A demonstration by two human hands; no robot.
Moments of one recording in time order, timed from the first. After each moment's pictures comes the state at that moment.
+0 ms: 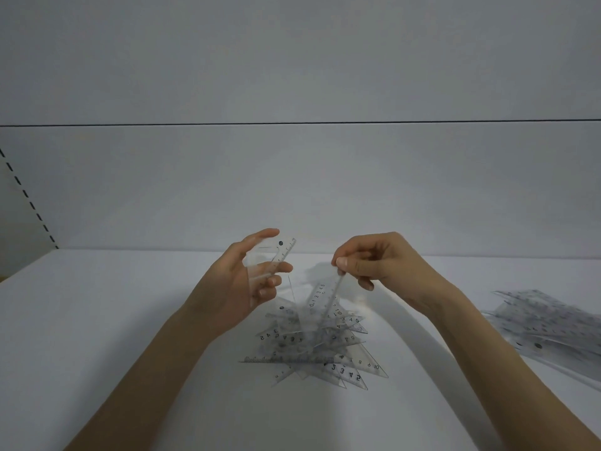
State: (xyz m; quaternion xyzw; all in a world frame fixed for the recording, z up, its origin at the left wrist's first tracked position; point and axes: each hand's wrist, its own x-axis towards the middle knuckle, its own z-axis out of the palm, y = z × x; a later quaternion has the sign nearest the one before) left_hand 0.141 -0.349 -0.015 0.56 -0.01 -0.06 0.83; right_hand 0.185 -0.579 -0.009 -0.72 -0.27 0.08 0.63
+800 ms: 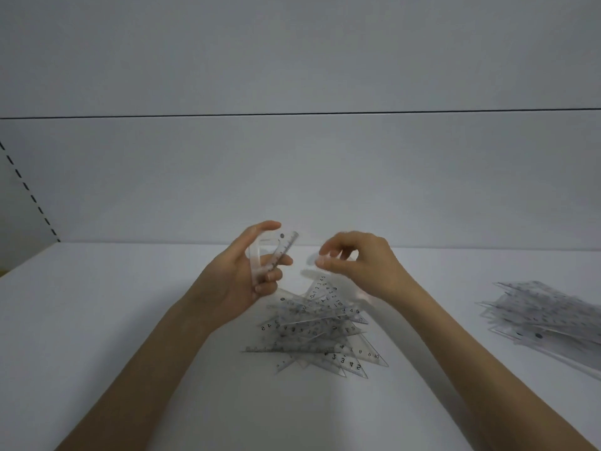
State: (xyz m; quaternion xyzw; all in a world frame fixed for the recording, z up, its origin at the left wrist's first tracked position) left_hand 0.142 -0.348 -0.019 0.56 -0.04 -0.08 0.82; right_hand 0.198 -0.553 -0.035 -0.86 -0.24 -0.07 0.45
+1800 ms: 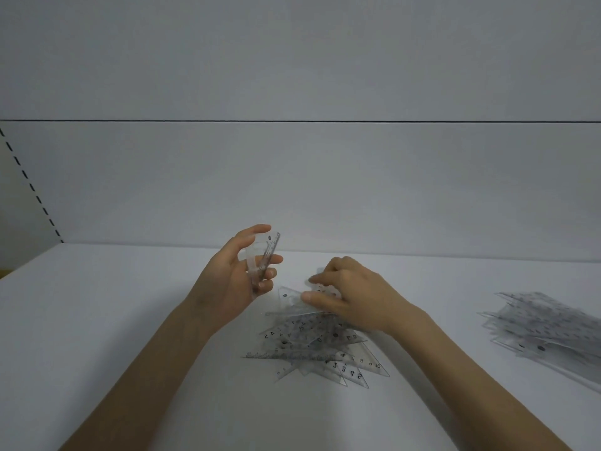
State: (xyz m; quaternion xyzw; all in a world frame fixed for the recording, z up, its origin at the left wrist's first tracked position) left_hand 0.146 -0.343 -0.019 0.55 0.02 -0.01 0.84; right_hand 0.186 -0.544 -0.044 -0.93 -0.33 -0.03 0.17
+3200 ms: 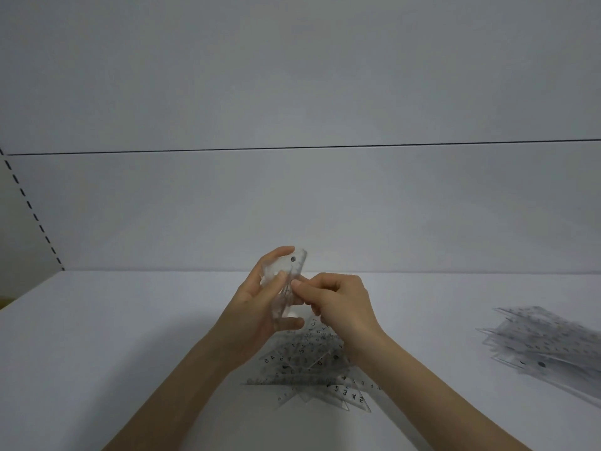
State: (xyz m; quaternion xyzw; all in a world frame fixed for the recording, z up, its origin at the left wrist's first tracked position) left_hand 0.136 -0.367 -0.029 0.63 -0.14 -0.02 0.77; right_hand 0.155 -0.511 -0.026 -0.72 -0.08 0.03 0.69
